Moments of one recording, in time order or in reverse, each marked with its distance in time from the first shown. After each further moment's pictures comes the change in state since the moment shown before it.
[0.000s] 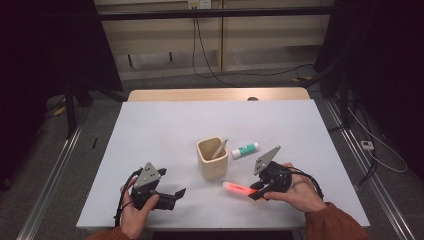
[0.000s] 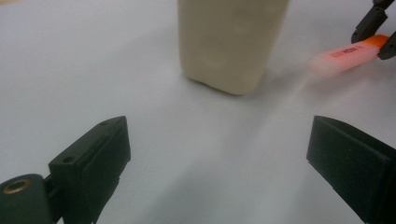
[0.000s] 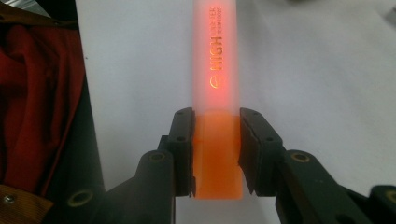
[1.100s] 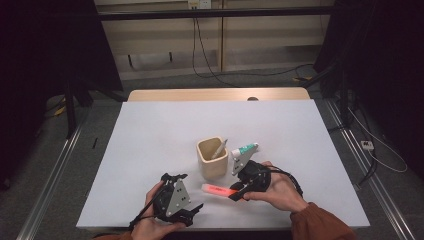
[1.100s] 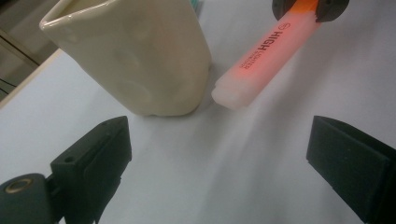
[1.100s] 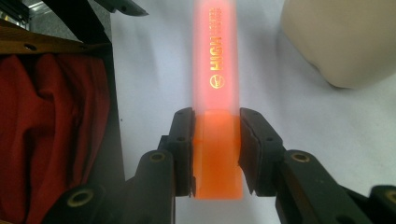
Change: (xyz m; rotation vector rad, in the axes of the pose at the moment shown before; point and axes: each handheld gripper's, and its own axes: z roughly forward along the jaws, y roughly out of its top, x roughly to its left) left arm -0.057 0.010 0.020 0.041 0.059 0.441; right arm 0.018 0.048 0.017 -0.017 0.047 -0.064
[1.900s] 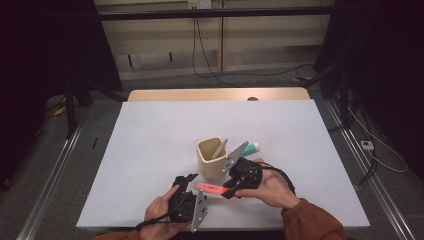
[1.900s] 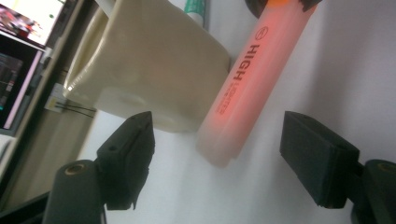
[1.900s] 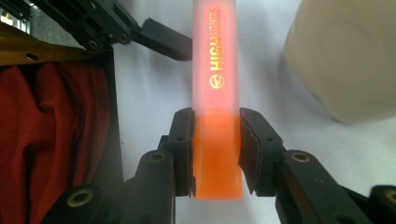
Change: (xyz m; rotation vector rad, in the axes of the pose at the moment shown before) left arm -0.029 0.019 0.018 0.126 0.213 0.384; right arm 0.000 0.022 0.005 0.004 0.007 -0.012
